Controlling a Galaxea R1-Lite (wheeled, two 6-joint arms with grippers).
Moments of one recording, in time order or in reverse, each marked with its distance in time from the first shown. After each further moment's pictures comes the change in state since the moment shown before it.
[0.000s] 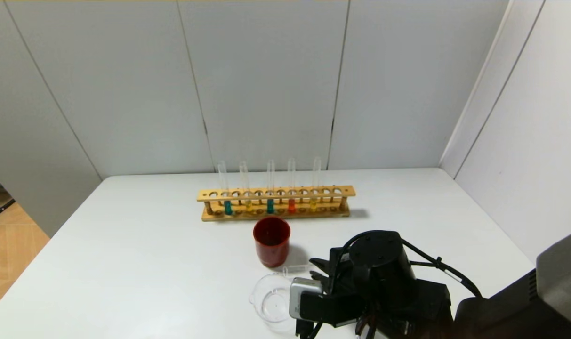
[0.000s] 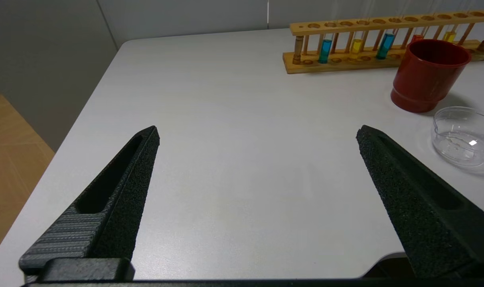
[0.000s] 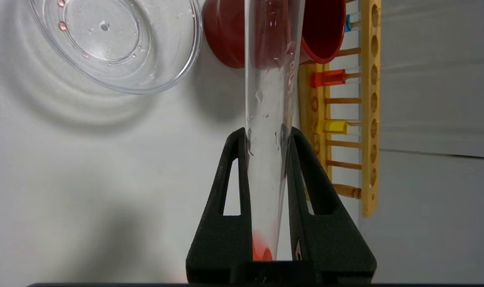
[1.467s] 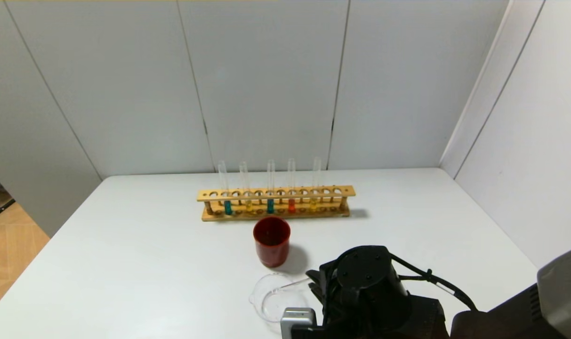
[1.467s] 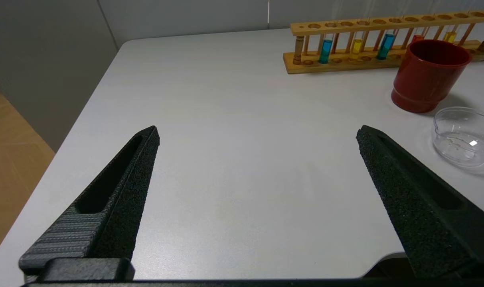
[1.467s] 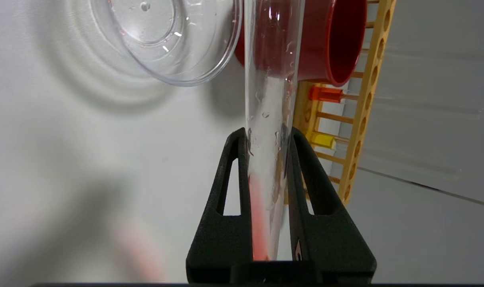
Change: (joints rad) left arm 0.000 0.000 0.000 0.000 0.000 0.000; right arm 0.071 -0.001 -0.002 0.062 -0.082 -0.156
